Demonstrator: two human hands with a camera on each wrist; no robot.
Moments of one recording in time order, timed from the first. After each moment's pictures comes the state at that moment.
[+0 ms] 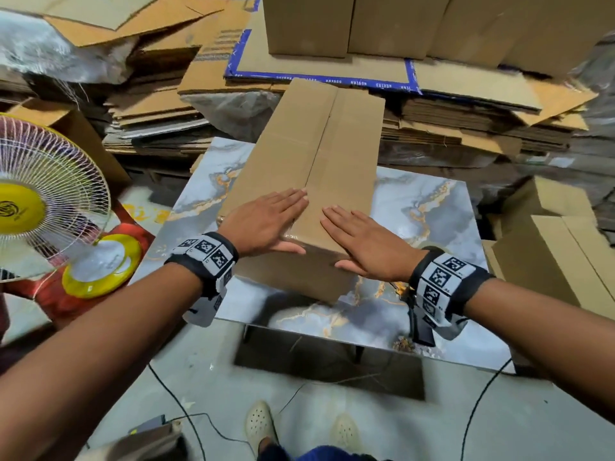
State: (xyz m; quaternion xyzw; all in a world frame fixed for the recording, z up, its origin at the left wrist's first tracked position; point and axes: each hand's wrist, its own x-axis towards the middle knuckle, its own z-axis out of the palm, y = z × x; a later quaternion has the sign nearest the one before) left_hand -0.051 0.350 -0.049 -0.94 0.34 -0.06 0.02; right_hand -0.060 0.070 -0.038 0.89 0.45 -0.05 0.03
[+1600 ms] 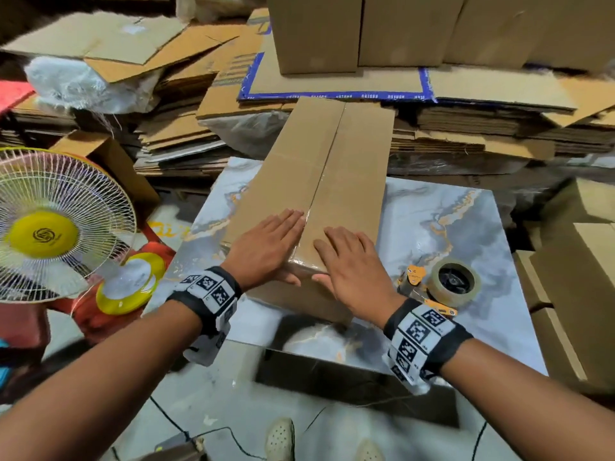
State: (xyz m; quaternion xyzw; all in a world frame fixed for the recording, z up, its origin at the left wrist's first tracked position) left_hand -0.059 0.352 -0.056 -0.95 0.31 -0.02 0.04; right_hand -0.083 0.119 -0.055 0.94 0.33 0.09 -0.03
